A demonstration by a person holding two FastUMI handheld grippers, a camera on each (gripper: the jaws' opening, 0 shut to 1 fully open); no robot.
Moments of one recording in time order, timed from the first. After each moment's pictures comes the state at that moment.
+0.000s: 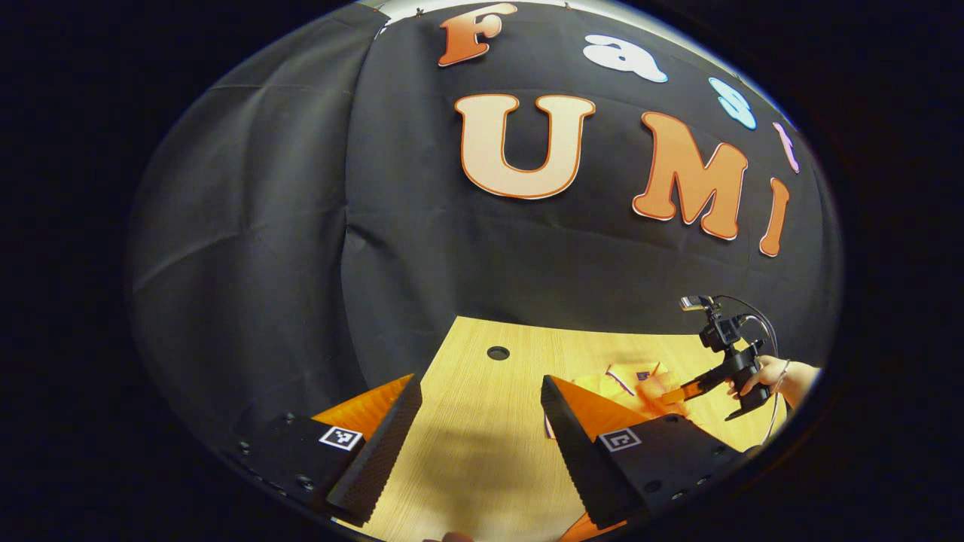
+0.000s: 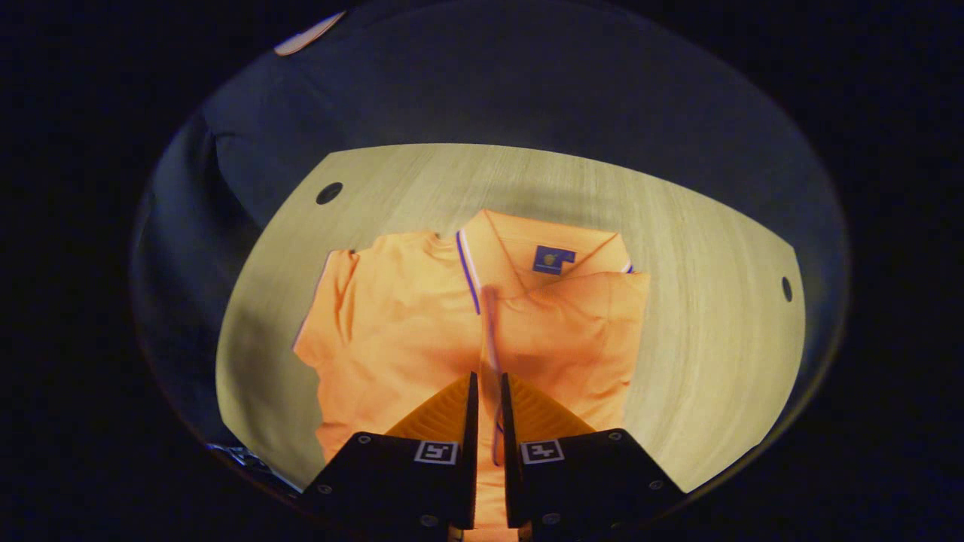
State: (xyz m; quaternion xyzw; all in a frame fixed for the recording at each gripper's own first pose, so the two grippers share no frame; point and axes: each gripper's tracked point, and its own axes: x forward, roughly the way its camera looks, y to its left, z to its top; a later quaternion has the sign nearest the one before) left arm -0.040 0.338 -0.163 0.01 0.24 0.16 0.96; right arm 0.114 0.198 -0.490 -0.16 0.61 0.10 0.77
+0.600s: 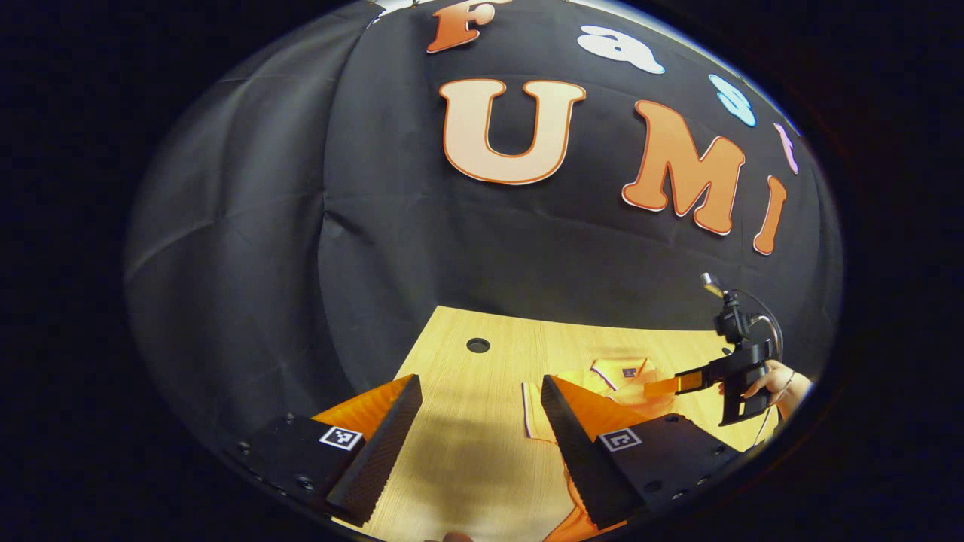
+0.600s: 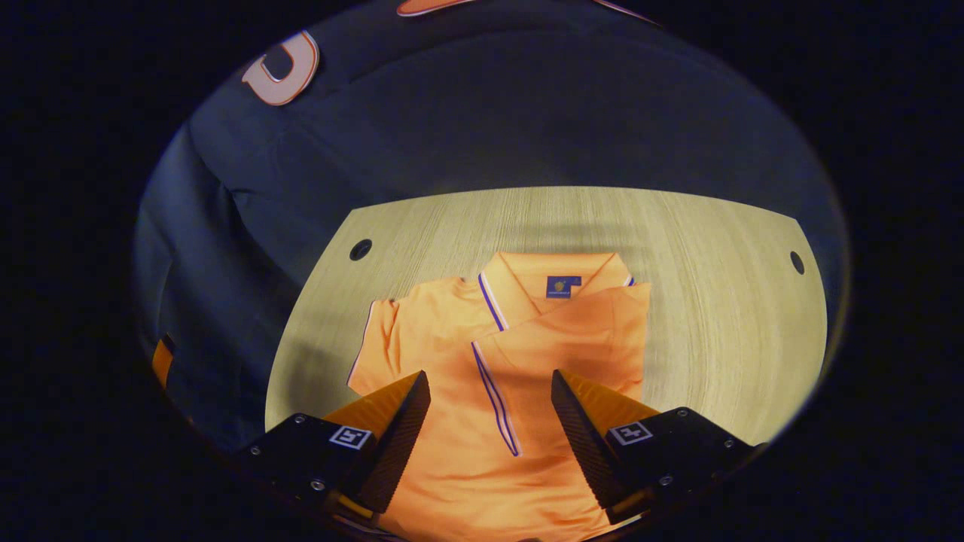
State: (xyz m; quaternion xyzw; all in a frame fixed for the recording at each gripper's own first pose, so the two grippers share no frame) left arm -0.003 0.312 -0.193 -0.01 0.26 0.13 0.96; right arm 0.130 0.202 -0.431 -0.09 0.54 0.11 0.83
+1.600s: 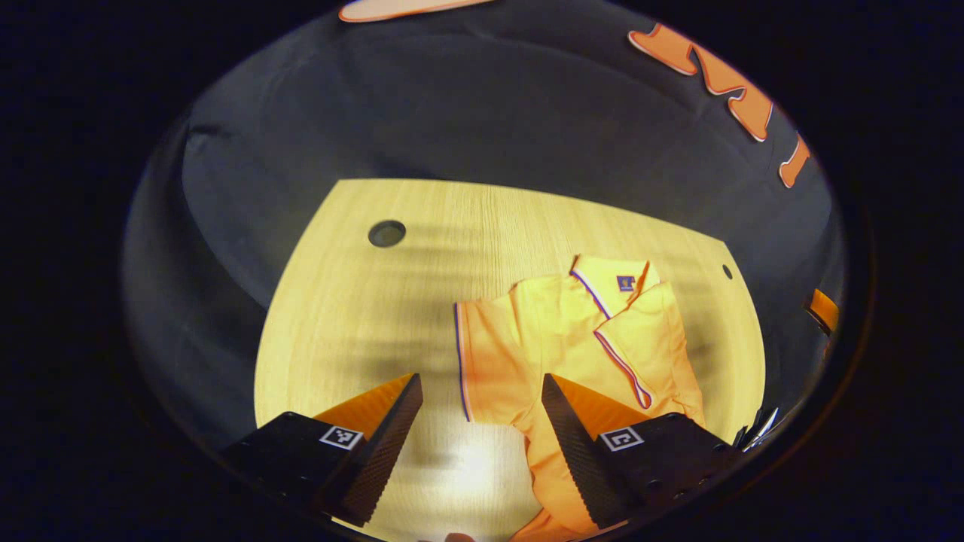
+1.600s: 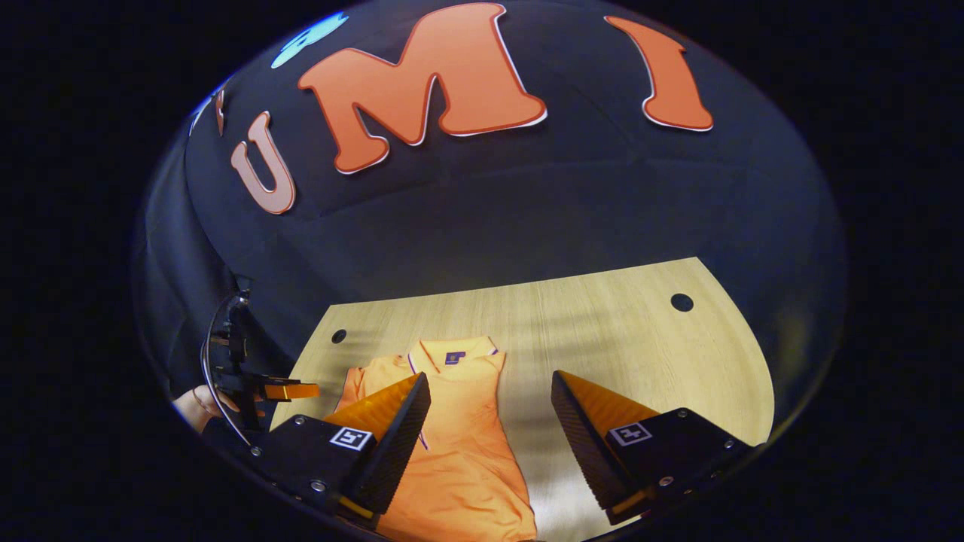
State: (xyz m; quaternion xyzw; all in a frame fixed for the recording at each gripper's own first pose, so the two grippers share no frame) left arm 0.097 0.254 -0.393 -0.06 0.55 0.05 0.83; right arm 0.131 0.058 -0.247 -0.07 0.39 0.05 0.92
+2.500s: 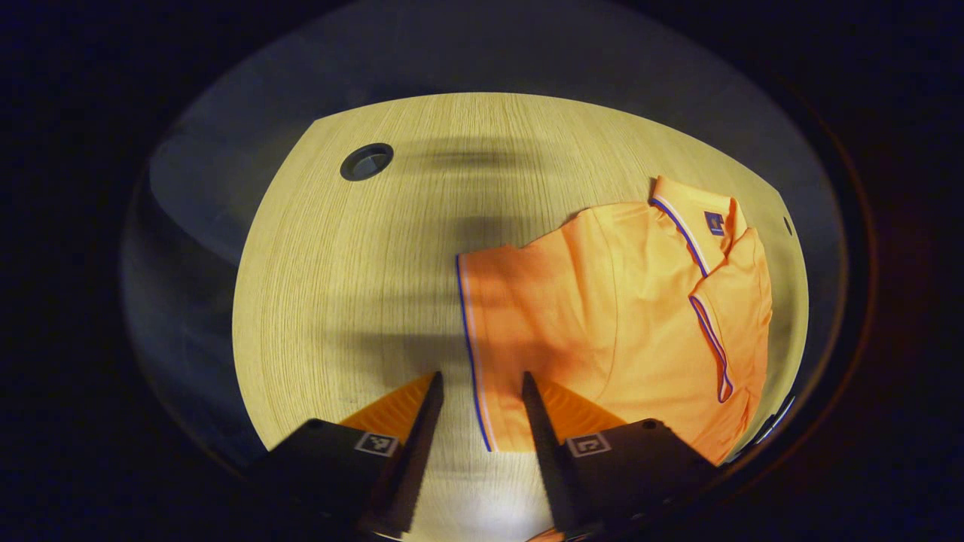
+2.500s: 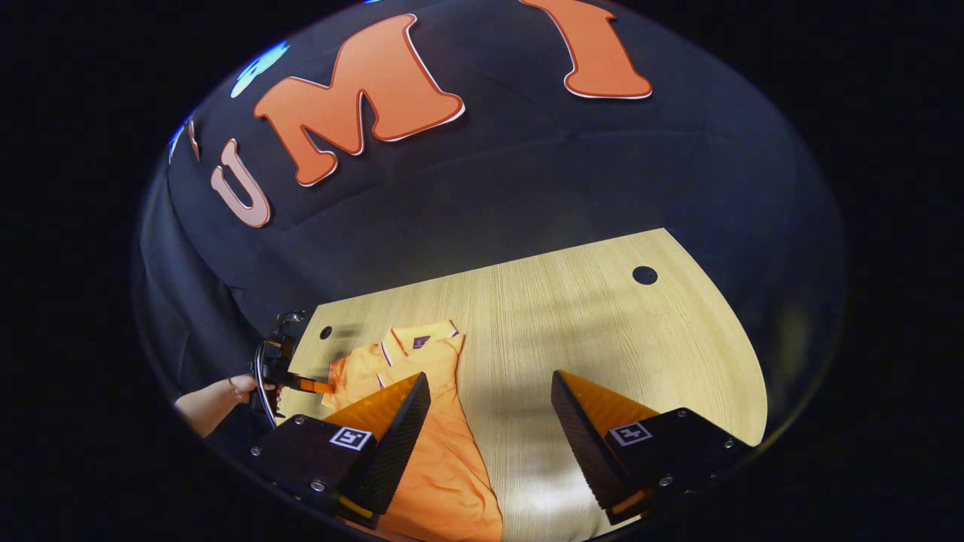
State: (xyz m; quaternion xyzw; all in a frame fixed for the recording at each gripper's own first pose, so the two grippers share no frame) left arm 0.097 0.279 -0.482 0.00 0.65 0.09 0.75; right arm 0.113 -0.006 -0.239 -0.03 0.41 0.03 0.91
